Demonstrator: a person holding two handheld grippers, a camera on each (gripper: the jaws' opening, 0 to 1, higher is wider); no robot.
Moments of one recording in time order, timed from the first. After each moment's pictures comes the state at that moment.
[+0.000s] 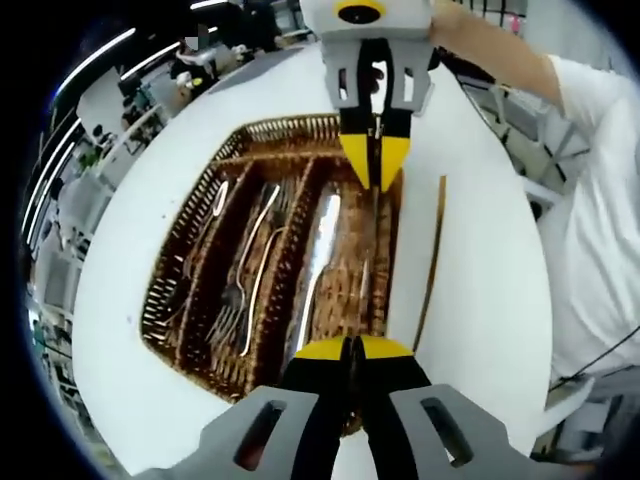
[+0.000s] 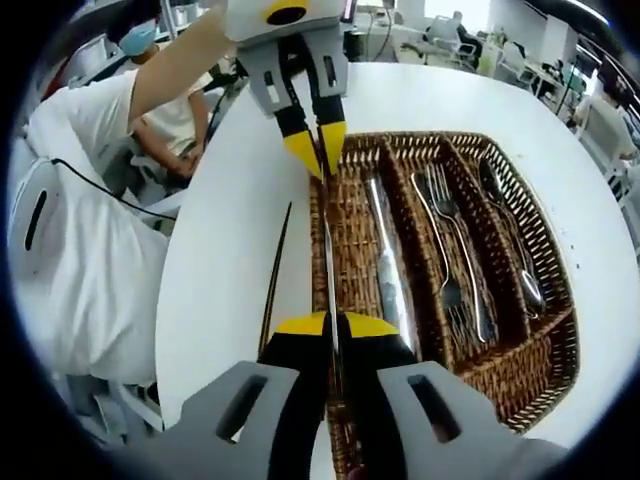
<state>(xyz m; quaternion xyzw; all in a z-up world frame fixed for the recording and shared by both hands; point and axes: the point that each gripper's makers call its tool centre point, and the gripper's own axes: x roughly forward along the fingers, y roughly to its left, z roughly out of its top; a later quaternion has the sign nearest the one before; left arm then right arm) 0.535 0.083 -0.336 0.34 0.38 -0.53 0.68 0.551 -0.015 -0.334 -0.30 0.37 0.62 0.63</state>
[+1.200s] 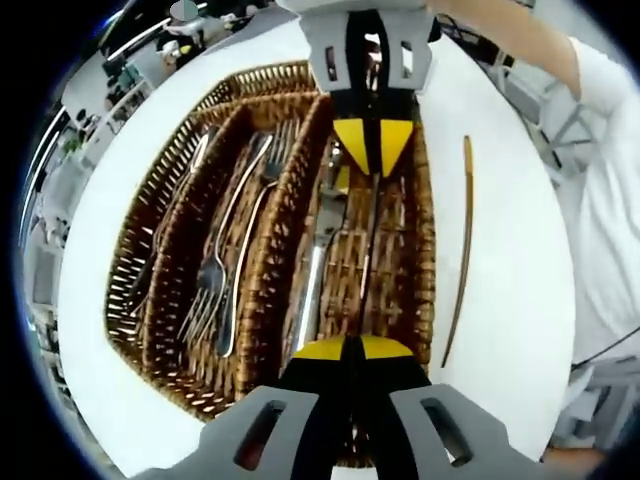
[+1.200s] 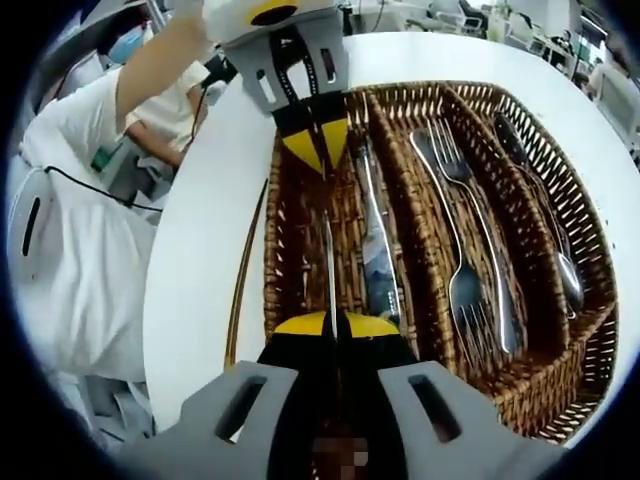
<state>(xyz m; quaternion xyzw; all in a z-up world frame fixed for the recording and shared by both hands) 0.553 0.093 -0.383 0.36 0.43 -0.53 0.64 0.550 -0.011 -0.380 -0.29 0.42 0.63 0.59</state>
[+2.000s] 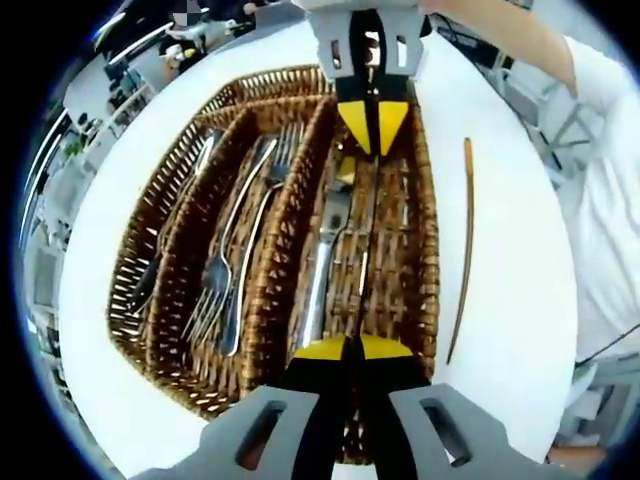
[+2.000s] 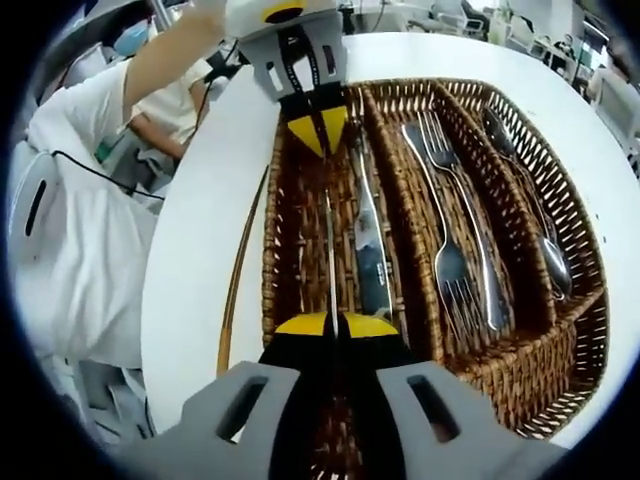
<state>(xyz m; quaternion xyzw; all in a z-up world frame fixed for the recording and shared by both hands) 0.552 0.095 -0.381 0.36 0.42 -0.53 0.64 0.545 -0.032 -0.375 -0.30 0.41 0.63 0.59</state>
